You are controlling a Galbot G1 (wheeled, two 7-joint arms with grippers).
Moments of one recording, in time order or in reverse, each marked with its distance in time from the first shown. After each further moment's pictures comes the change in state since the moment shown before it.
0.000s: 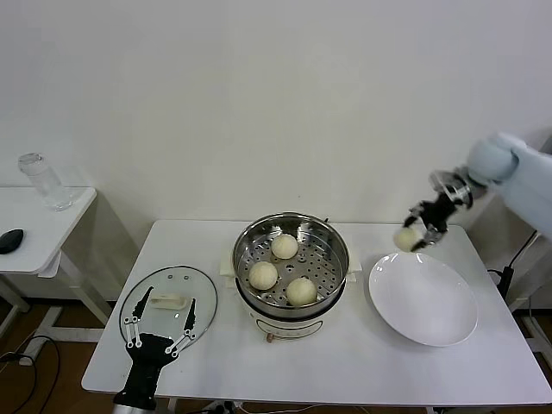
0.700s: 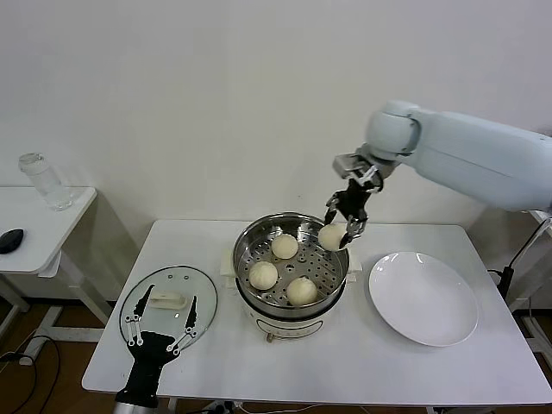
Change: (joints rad) left arm -0.011 -0.005 0.006 -0.002 0.000 0.002 -0.004; right arm 0.166 0.278 -0.224 0.153 0.137 -0.099 0.025
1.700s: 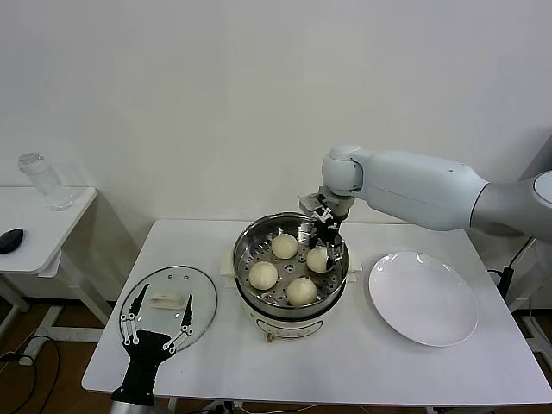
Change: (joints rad) left arm -0.003 0.000 -0.014 0.006 -0.002 -0.007 -0.003; right arm -0.154 0.145 -0.024 -0.120 -0.130 0.004 0.049
